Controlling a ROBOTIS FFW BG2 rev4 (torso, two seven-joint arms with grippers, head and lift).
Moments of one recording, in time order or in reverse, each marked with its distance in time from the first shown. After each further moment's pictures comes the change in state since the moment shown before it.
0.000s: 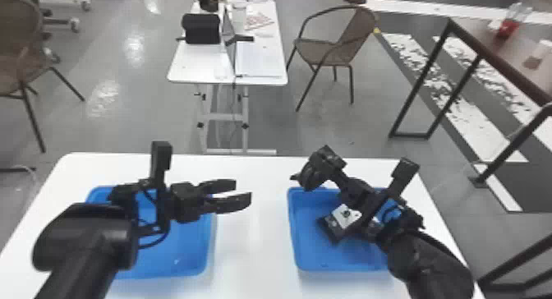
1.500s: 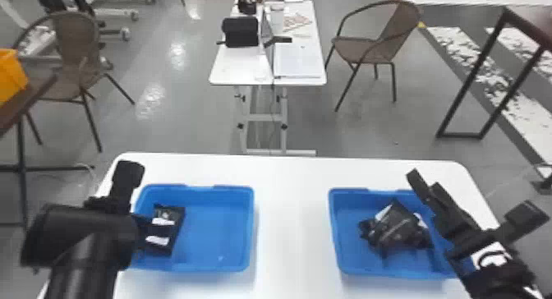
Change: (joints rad) left arm 0.194 -0.003 0.197 -0.542 -0.615 0.747 0.422; right arm 0.195 0.005 -0.133 -0.148 -0.132 -0.143 -0.147
